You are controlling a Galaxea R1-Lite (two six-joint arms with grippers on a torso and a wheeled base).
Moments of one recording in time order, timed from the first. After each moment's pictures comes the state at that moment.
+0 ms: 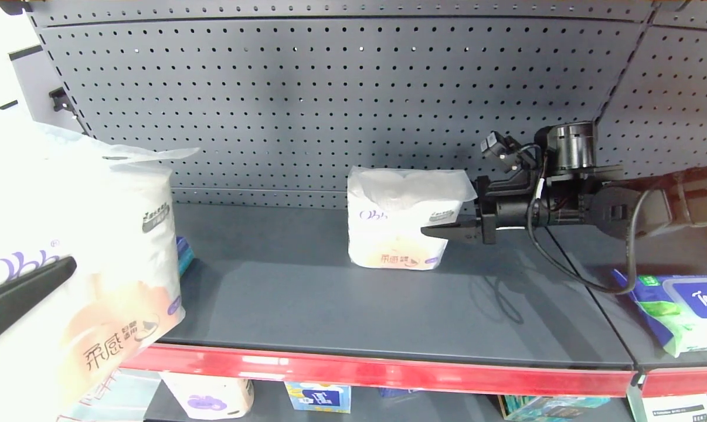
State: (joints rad) left arm -0.21 0.79 -0.59 -0.13 -0.17 0.09; right arm 0.25 1.96 -1.27 -0.24 0.94 -0.45
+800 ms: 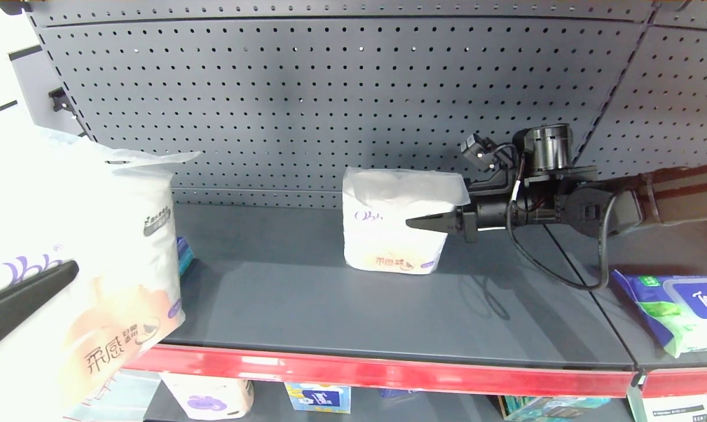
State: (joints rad) left arm -0.21 0.79 -0.58 -0.13 -0.16 0.09; right arm 0.29 2.02 -1.32 -0.25 0.92 -0.38
